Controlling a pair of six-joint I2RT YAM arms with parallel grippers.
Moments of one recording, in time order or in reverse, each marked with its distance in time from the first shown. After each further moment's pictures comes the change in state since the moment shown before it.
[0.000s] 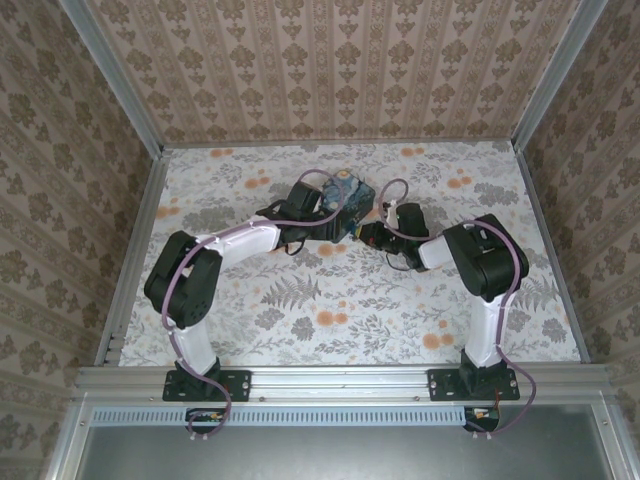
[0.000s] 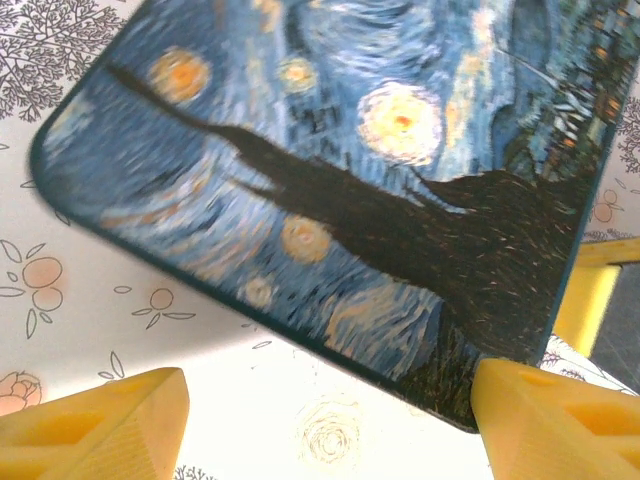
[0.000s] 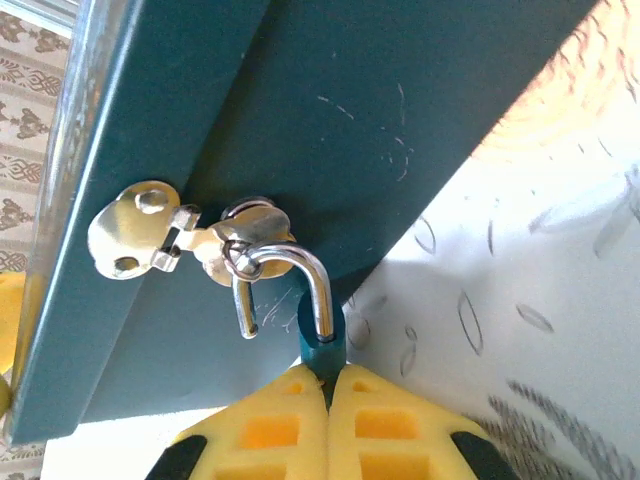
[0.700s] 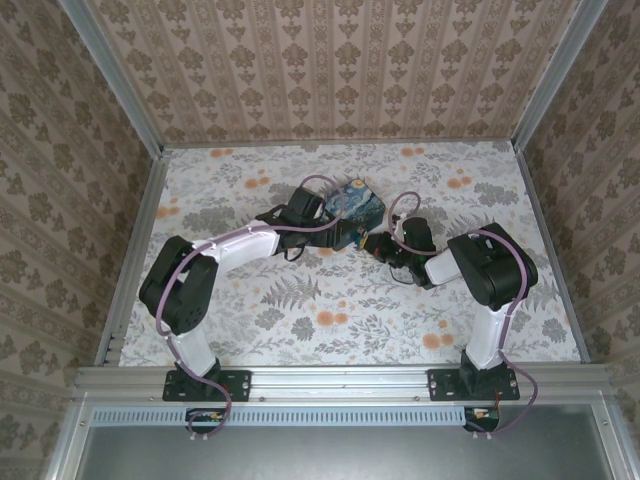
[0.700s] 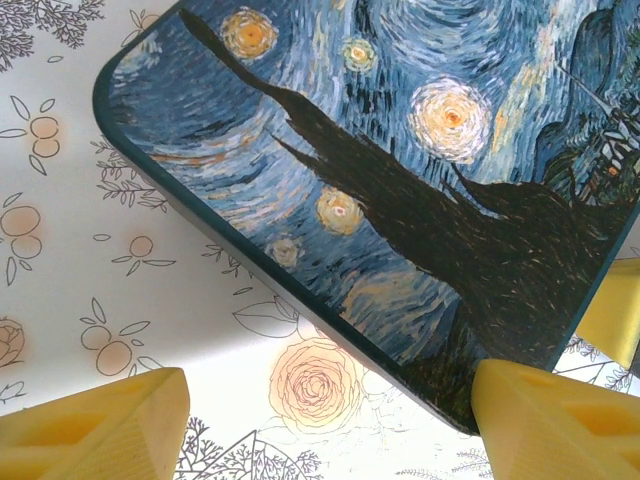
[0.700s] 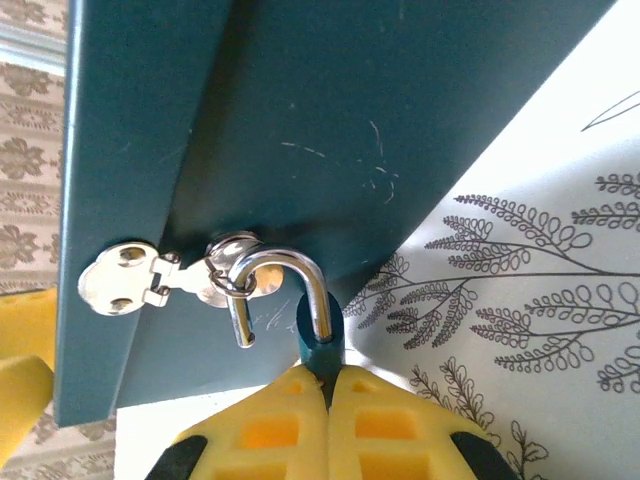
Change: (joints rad) left arm -0.027 -0.036 -0.033 -0.029 0.006 0.000; right arm 0.008 -0.071 -0.161 0.142 0.039 0.208
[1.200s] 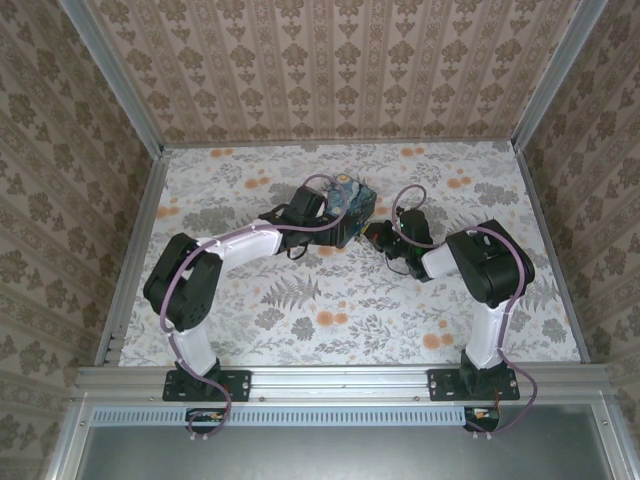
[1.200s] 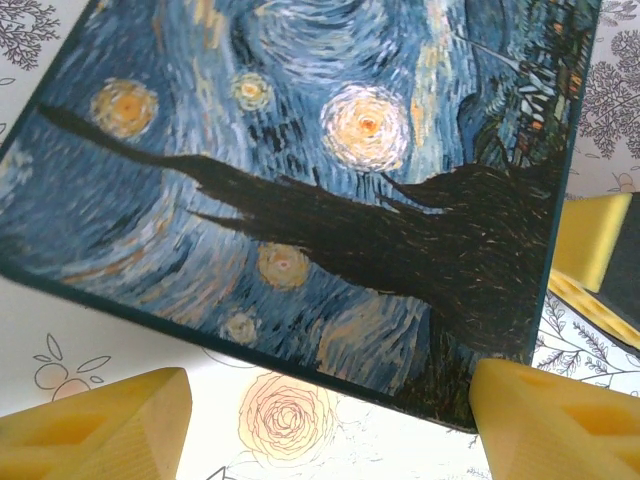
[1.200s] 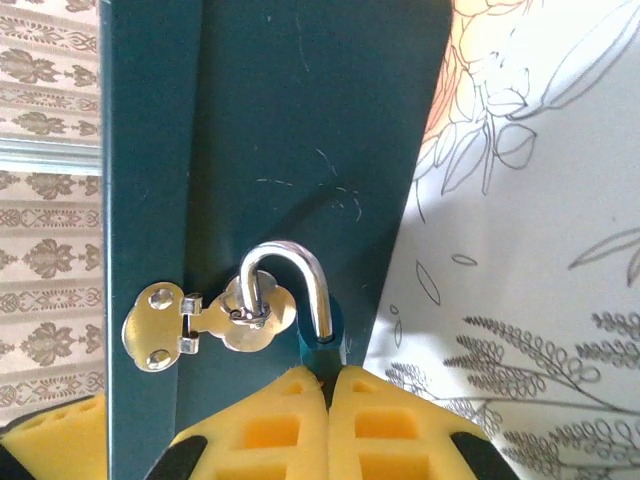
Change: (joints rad) left arm -0.001 0.031 0.013 0.043 0.030 0.000; right arm 0.000 0.030 0.086 -0.019 0.096 0.161
